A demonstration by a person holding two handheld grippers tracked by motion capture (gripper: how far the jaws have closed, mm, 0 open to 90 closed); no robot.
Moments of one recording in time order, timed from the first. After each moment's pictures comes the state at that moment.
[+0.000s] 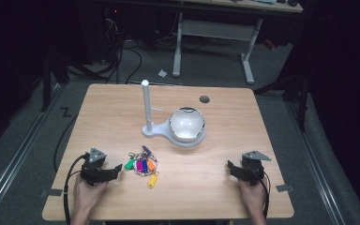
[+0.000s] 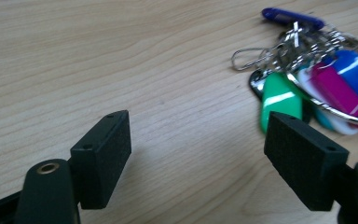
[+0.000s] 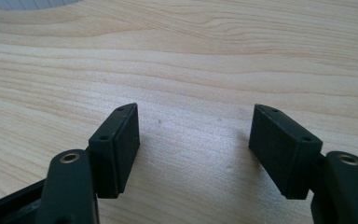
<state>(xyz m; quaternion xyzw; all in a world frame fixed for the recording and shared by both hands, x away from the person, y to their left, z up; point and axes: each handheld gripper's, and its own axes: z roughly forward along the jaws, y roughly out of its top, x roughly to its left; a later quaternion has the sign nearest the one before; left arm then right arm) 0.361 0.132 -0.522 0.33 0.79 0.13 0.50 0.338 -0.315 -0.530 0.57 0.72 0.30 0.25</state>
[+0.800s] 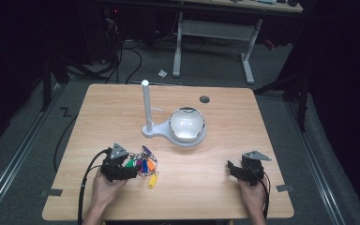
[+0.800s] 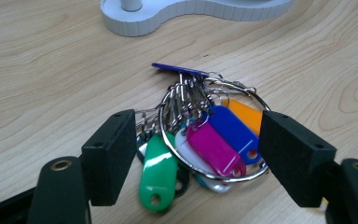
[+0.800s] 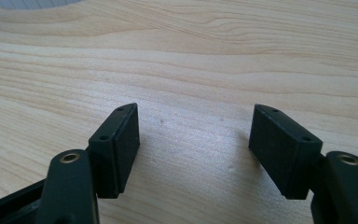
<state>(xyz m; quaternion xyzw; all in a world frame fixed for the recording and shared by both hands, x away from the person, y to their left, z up) 0.353 0.068 -0.496 0.38 0.77 0.08 0.51 0.338 -0.315 -0.530 0.57 0.72 0.30 0.25</state>
